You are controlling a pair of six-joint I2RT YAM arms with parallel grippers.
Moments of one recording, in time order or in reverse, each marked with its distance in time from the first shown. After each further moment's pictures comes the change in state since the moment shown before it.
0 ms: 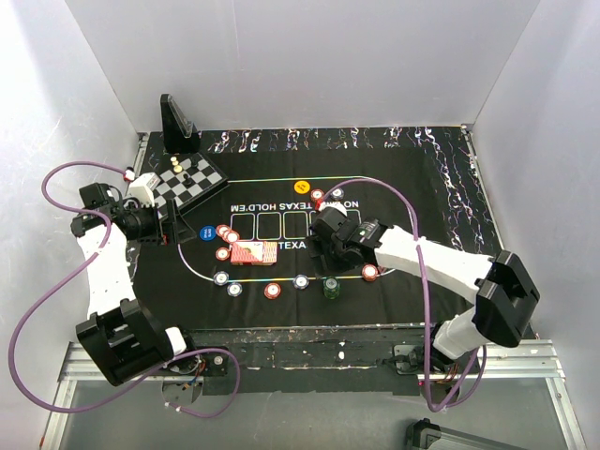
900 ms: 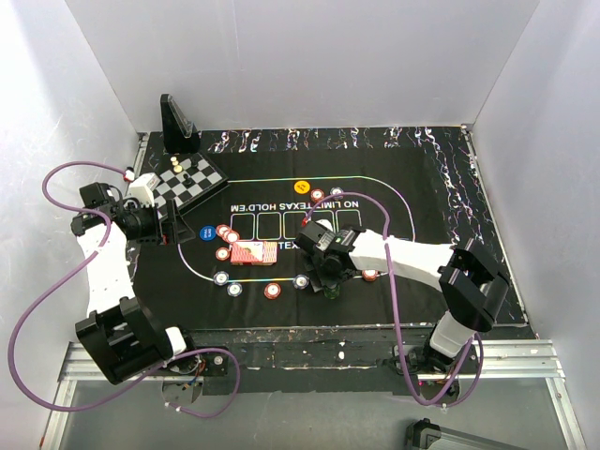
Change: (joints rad) left arm 0.000 0.009 0.003 -0.001 -0.022 0.000; right arm 0.064 0.171 0.000 0.000 -0.016 0.001
